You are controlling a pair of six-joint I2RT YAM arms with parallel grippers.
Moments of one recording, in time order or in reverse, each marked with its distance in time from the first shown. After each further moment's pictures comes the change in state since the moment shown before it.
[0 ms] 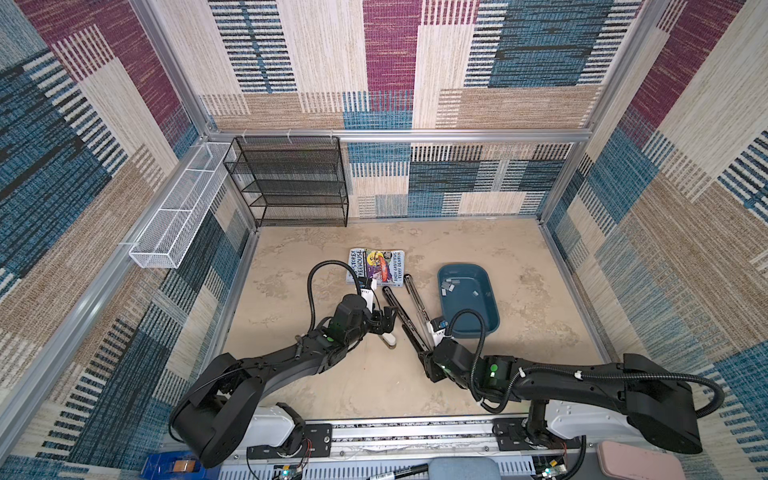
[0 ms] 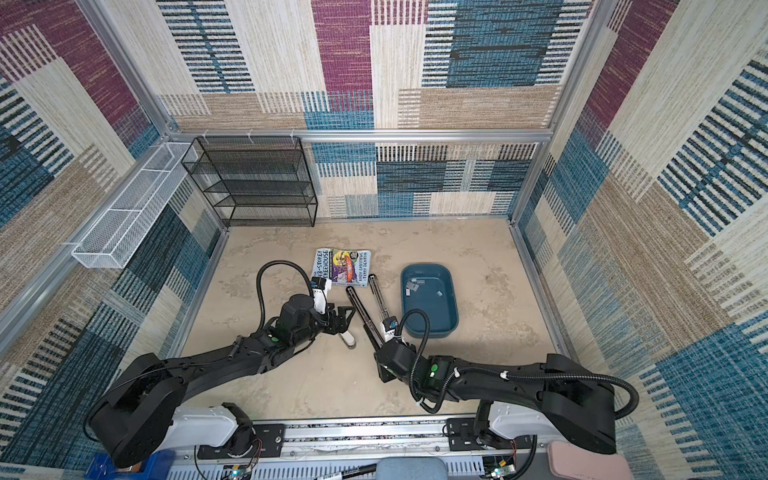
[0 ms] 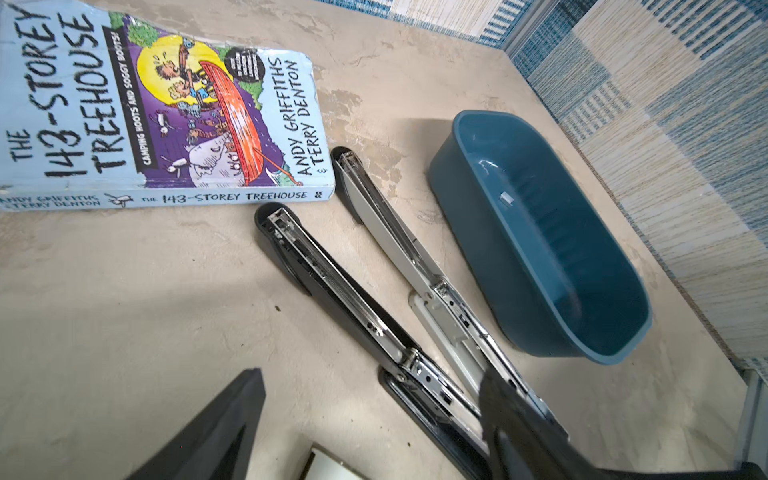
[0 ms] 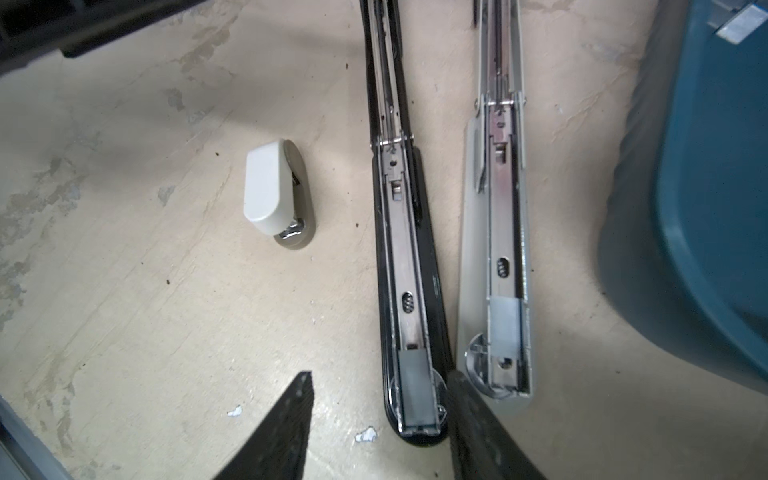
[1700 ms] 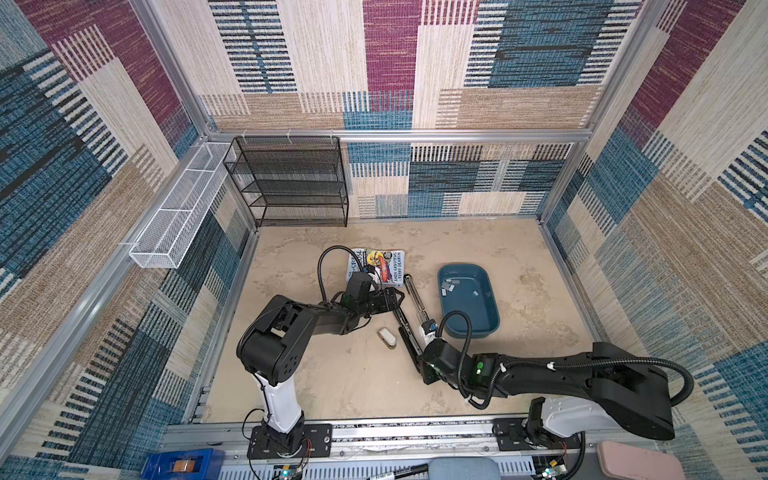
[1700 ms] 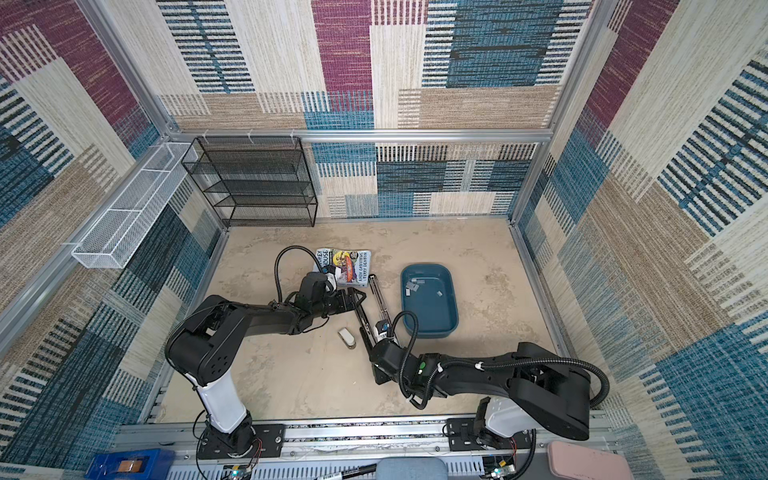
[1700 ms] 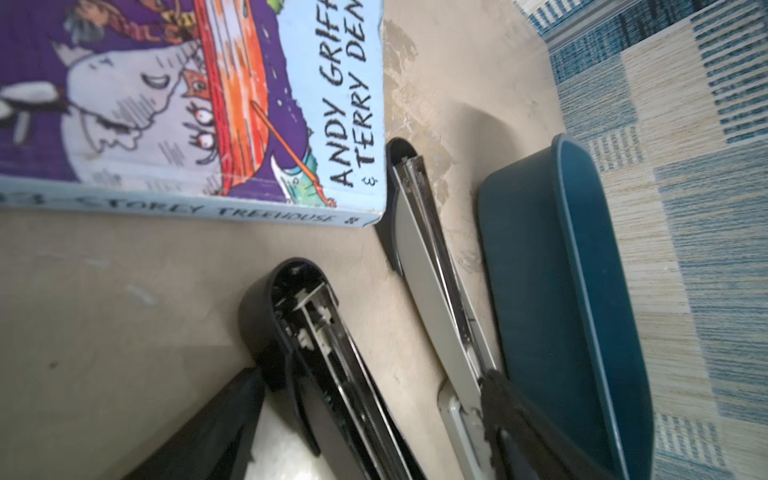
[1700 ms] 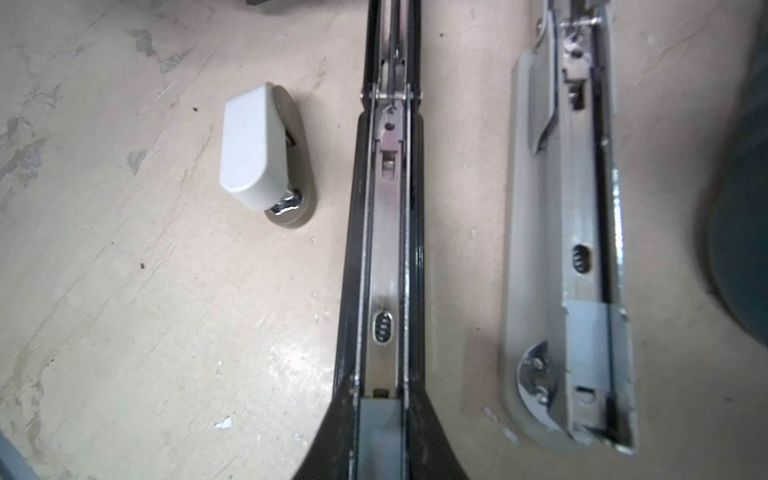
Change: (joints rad) left arm 0.165 0.497 0.272 0.107 0.315 -0.217; right arm -0.008 0.143 0.020 0.068 -0.073 0.012
